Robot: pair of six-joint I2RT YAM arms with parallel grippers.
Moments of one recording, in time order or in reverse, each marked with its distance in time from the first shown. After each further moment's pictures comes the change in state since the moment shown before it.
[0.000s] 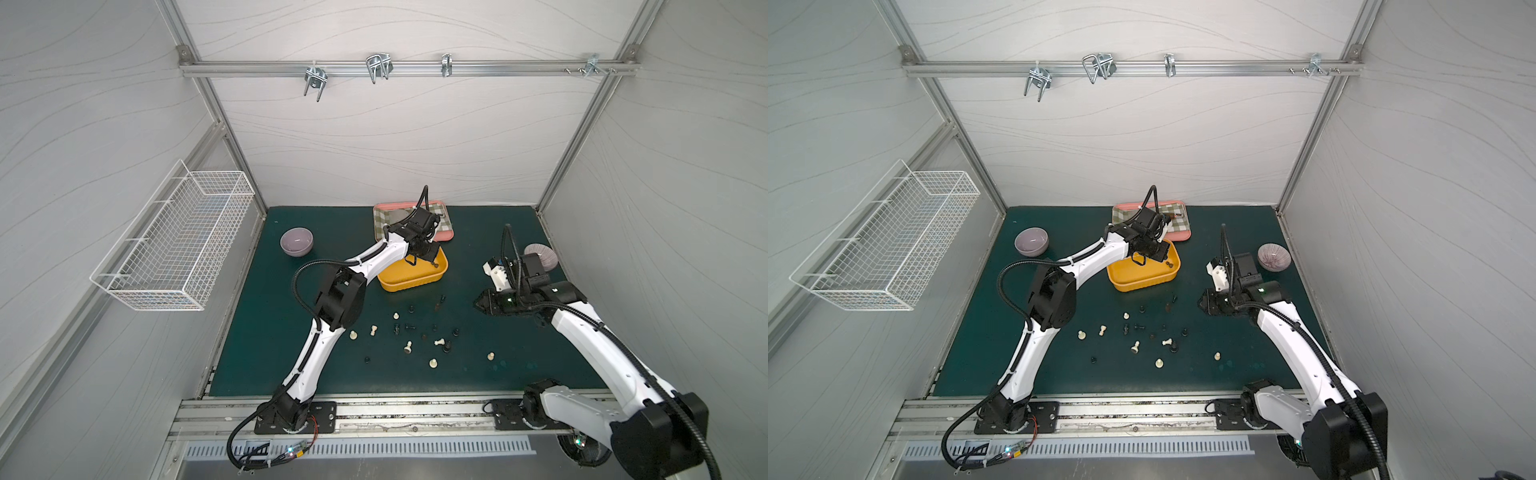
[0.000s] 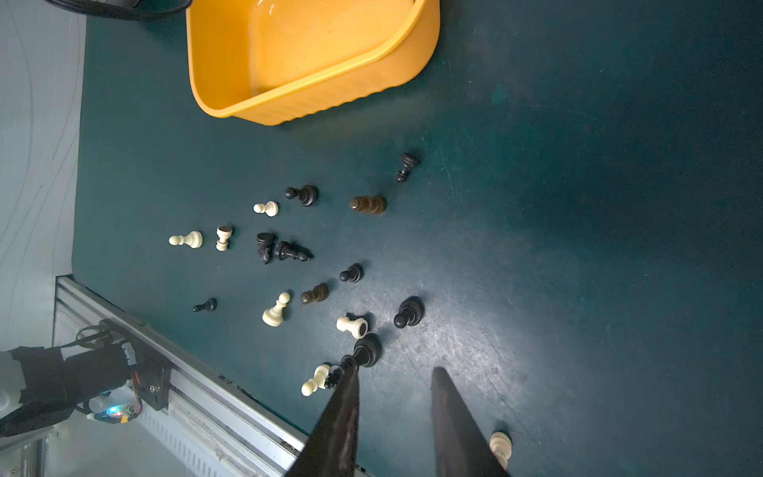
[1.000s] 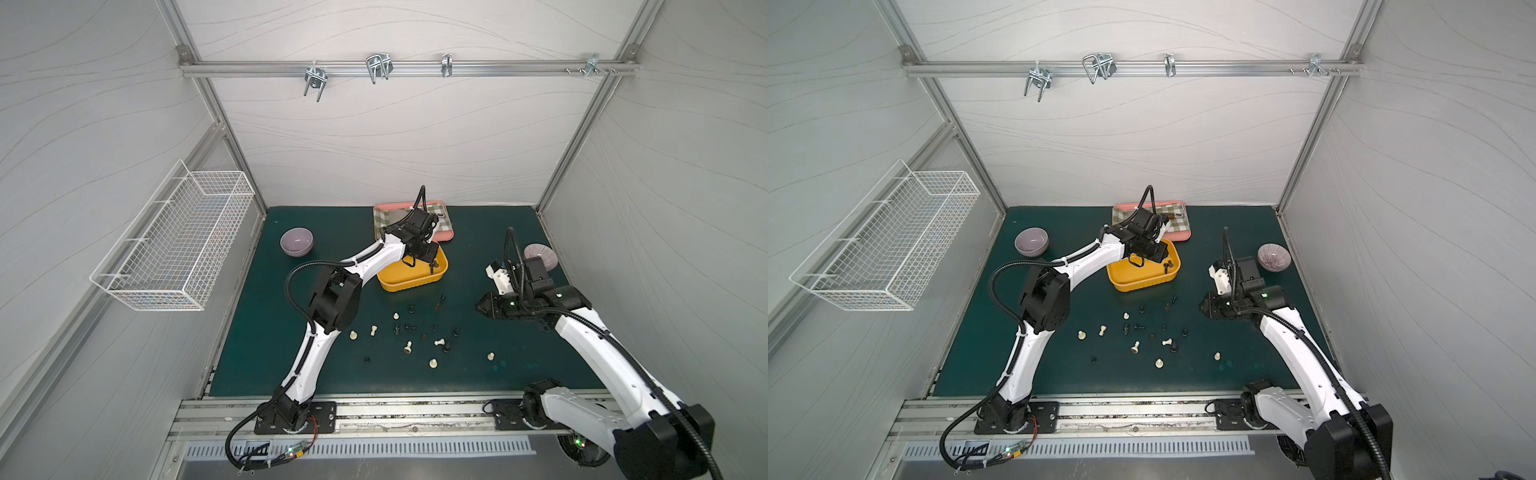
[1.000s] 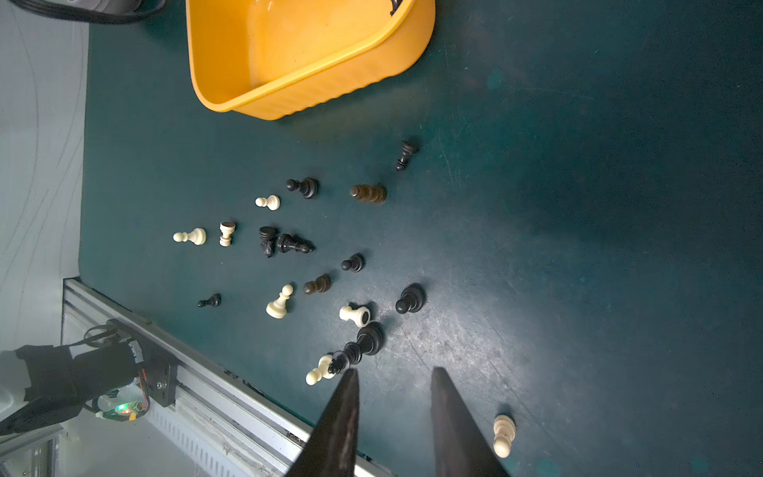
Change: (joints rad) left arm 0.006 -0.115 -0.136 0.050 0.040 -0.032; right arm 0.010 -0.044 -0.016 -0.021 0.004 0.025
